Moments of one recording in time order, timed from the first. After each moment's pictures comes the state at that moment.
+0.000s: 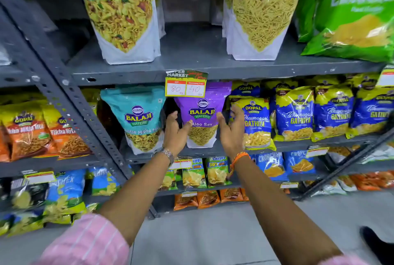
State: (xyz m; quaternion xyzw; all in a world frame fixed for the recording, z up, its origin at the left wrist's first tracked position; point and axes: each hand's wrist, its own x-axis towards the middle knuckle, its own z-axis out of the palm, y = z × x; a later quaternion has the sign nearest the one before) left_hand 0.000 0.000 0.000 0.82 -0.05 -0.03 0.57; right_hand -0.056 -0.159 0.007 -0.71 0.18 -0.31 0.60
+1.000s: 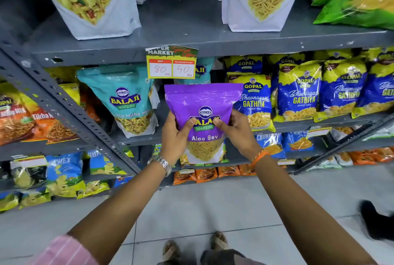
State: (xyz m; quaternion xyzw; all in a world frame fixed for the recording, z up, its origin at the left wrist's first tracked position) left_hand -0.054 -0.011 -0.010 0.75 -0.07 -0.02 0.66; right_hand -0.093 -0.199 -0.013 -0.70 0.10 -0.09 0.70
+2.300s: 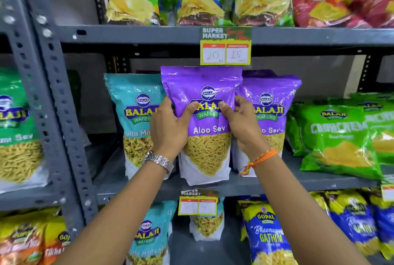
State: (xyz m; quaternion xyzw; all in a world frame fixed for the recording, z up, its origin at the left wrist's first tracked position) left_hand 0.038 0.002 0.335 0.75 -0.18 0.37 0.52; right_hand 0.008 -0.157 0.342 -0.62 -0.07 -0.33 0.71
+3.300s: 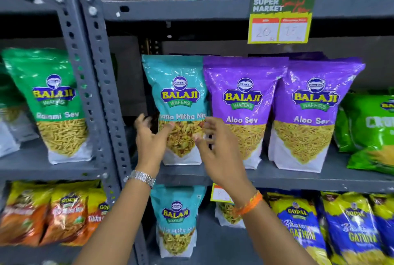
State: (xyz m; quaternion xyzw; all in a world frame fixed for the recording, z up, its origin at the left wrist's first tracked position) left_hand 0.069 0.113 0.261 0.68 -0.03 0.23 0.69; right_hand -0.007 -0.037 0.259 -0.81 -0.11 -0.35 0.45
